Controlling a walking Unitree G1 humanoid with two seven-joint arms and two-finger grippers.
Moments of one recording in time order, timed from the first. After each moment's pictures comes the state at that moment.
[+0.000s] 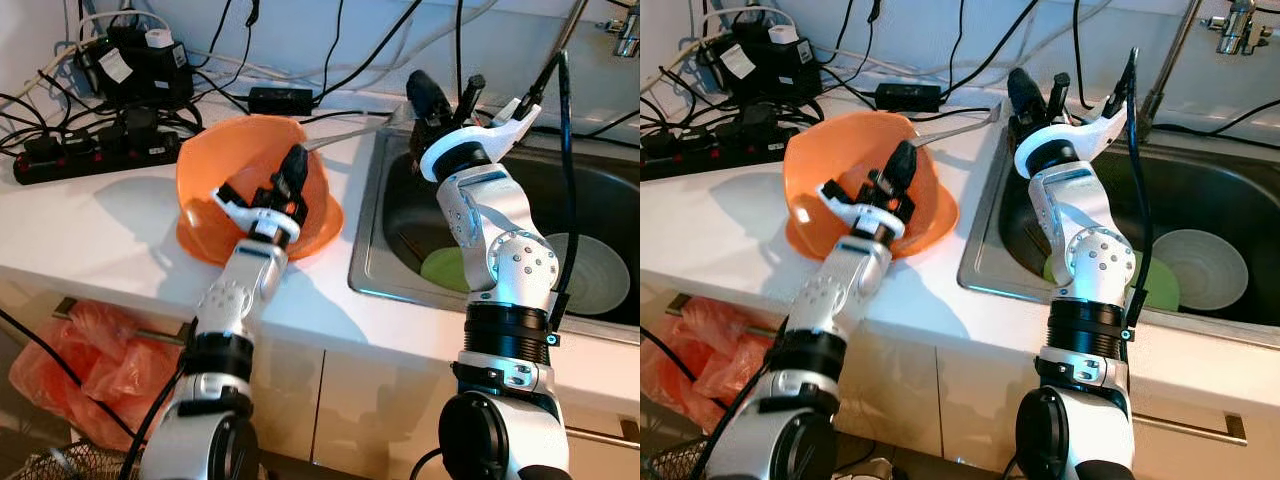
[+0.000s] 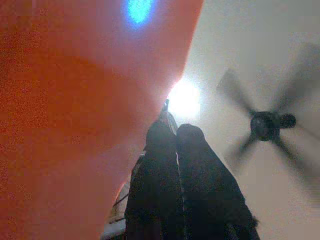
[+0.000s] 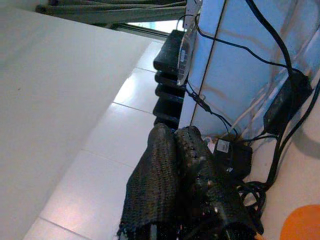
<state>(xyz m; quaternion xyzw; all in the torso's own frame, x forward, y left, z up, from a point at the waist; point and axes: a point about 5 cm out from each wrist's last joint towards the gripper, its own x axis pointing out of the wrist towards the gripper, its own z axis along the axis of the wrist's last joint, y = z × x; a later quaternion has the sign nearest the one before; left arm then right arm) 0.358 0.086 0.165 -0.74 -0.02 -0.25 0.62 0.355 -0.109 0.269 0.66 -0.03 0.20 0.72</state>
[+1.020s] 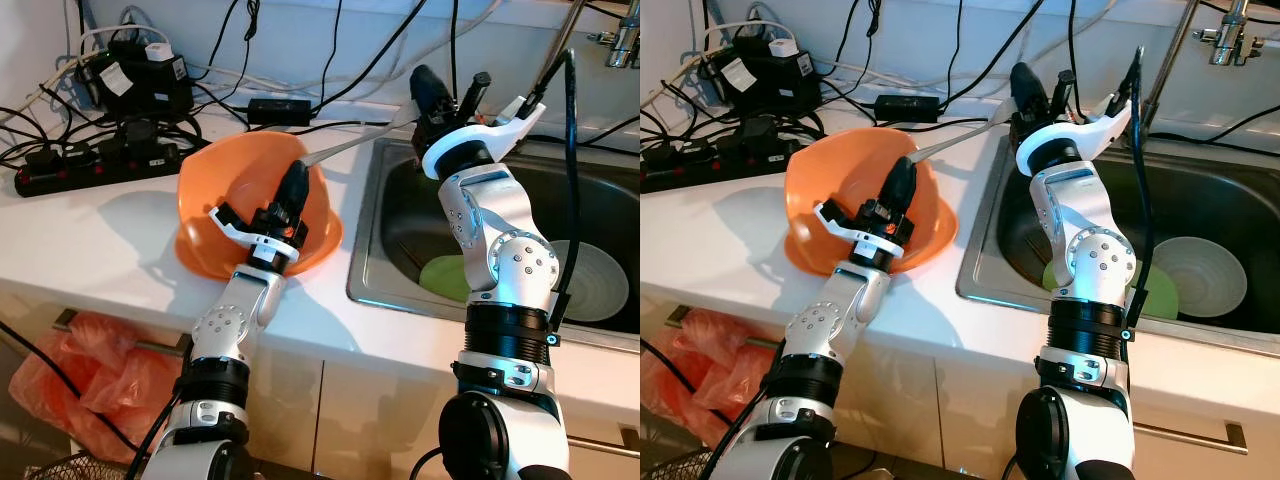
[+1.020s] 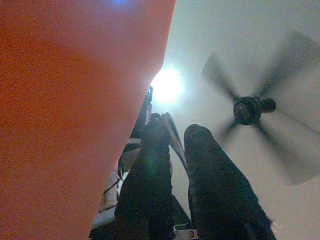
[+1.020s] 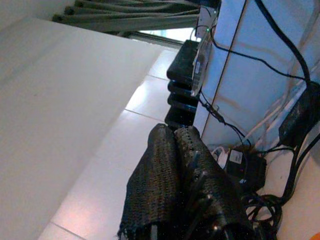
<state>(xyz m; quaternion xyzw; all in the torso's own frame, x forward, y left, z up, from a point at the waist) 0.340 0.090 0.150 -0.74 -0.04 -0.29 0.61 0.355 -0.111 0.271 0.67 -0.04 0.21 0.71</state>
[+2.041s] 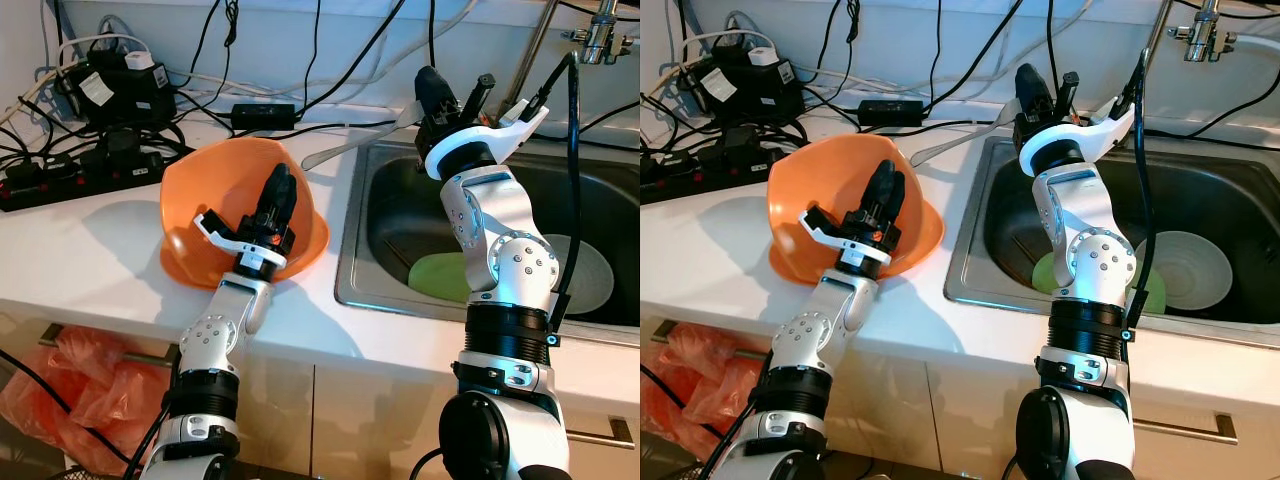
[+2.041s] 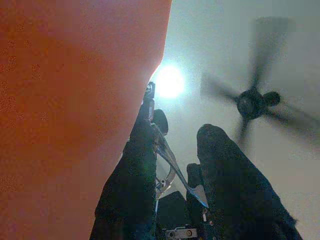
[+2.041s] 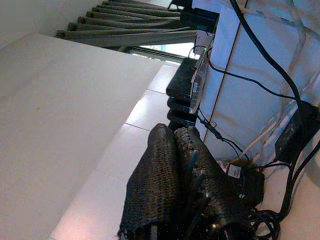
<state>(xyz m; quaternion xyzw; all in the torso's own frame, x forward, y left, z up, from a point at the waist) 0.333 0.102 0.146 -0.73 -0.05 -0.28 0.62 0.356 -0.113 0.269 0.67 -0.05 0.20 0.71</state>
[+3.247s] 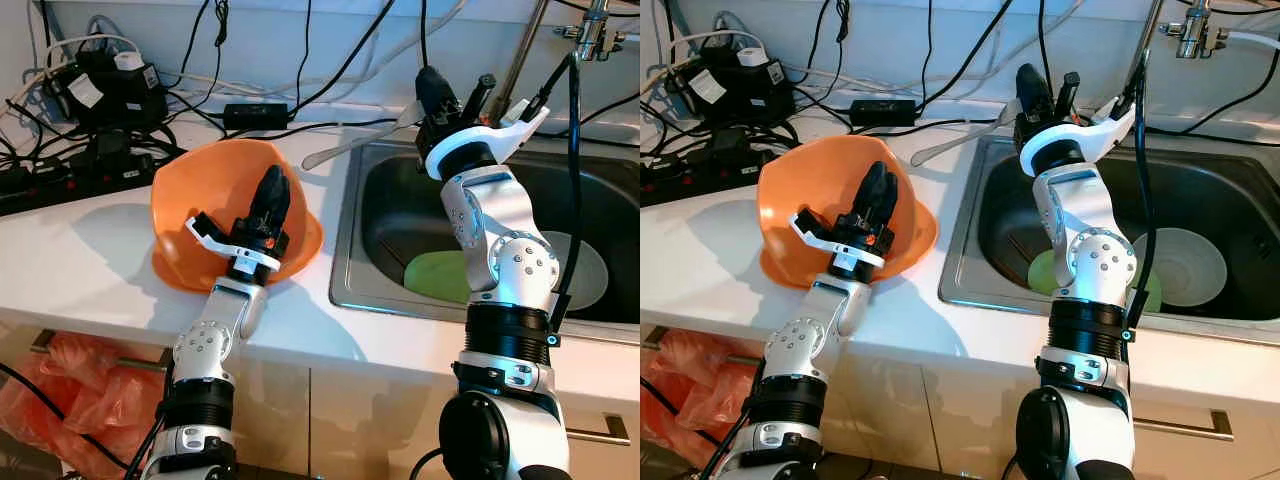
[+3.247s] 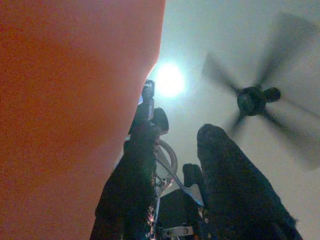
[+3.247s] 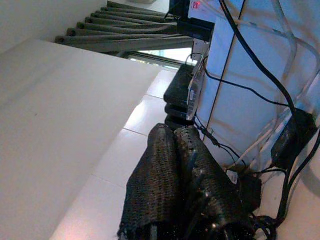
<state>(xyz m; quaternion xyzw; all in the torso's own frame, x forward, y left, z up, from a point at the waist) 0.327 0.108 0.147 -0.72 -0.06 -0.29 0.63 0.356 -0.114 0.269 0.67 -0.05 0.20 0.71</state>
